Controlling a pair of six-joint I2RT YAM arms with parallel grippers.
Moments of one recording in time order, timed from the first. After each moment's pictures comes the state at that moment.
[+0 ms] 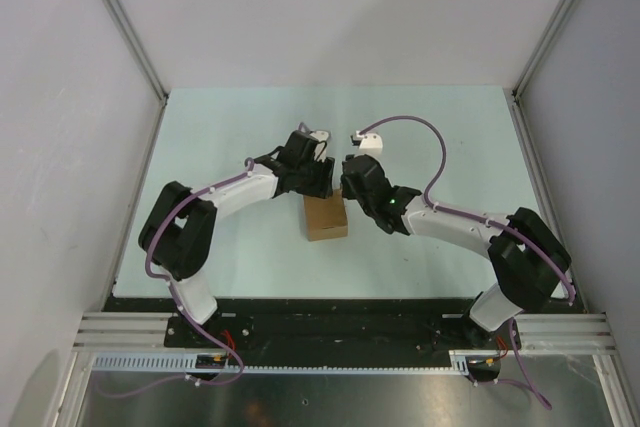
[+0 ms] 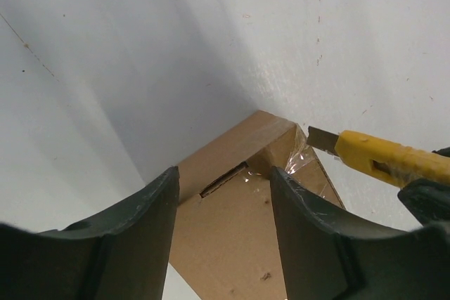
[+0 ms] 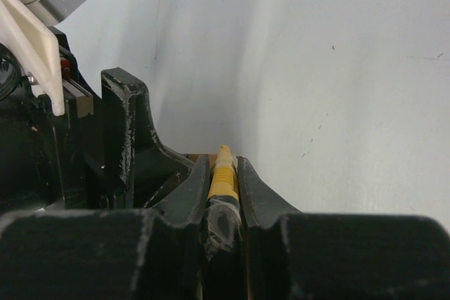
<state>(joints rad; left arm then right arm) -0.59 1.76 1.18 -0.29 0.07 -0.29 0.85 1.57 1.01 0.04 0.48 0.51</state>
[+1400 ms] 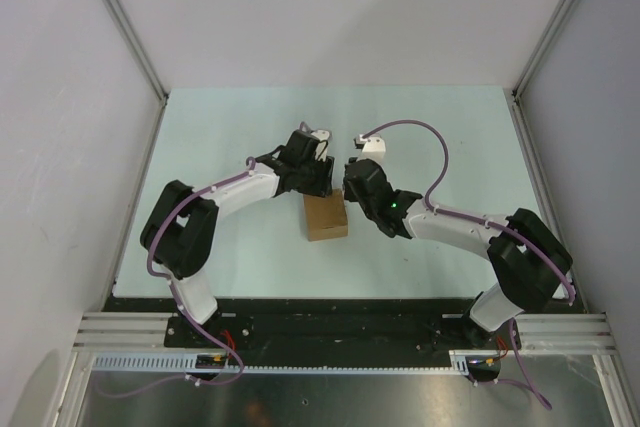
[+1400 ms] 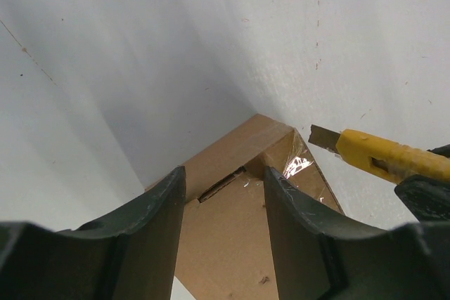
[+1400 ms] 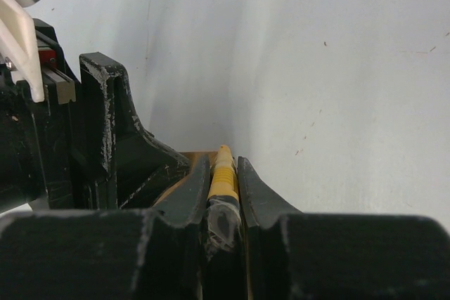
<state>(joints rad) -0.59 1.78 1.19 -0.29 0.07 -0.30 0.85 1.56 0.96 0.09 0.51 0.52</state>
